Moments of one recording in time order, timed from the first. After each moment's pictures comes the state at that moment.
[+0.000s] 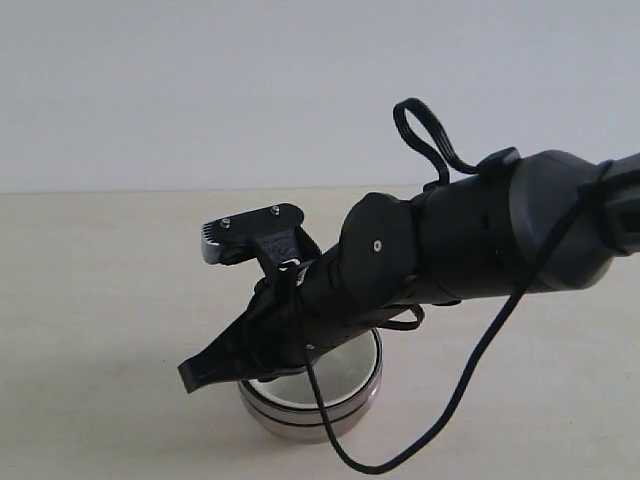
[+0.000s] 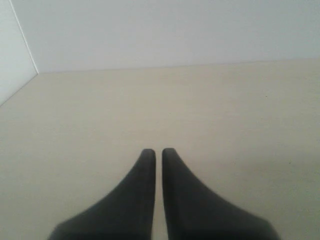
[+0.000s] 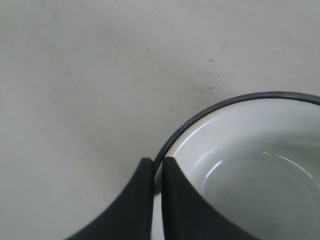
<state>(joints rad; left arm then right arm) 0.09 0.00 0.00 0.07 0.31 0.00 0.85 1.83 -1.11 0.55 0.27 -0.34</state>
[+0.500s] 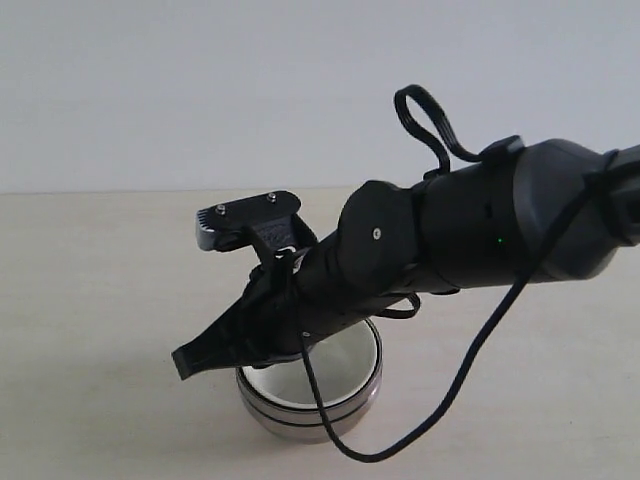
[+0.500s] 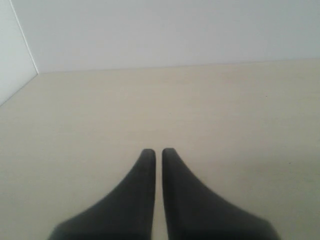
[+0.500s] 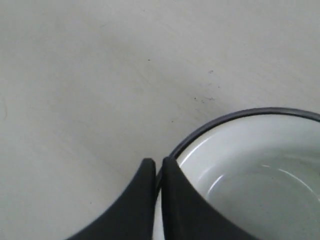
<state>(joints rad) 0.09 0.00 0.00 0.07 0.31 0.00 0.85 1.82 -1.12 0.55 0.27 -0.34</state>
